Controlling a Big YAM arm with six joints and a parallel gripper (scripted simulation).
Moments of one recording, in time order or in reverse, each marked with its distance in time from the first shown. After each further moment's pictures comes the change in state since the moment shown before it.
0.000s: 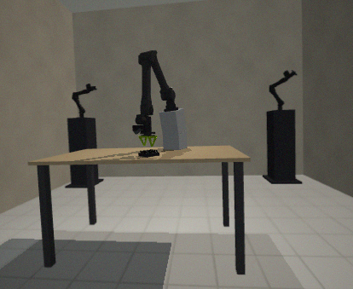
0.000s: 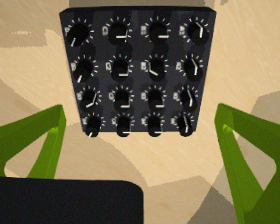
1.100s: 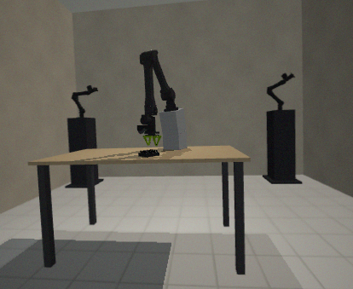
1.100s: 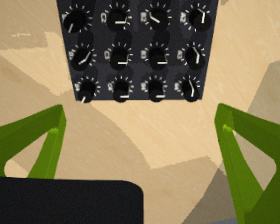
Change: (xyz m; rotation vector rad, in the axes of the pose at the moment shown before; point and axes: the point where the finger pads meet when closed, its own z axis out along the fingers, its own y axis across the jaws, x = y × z) arm 0.036 0.000 0.001 0.002 0.003 0.000
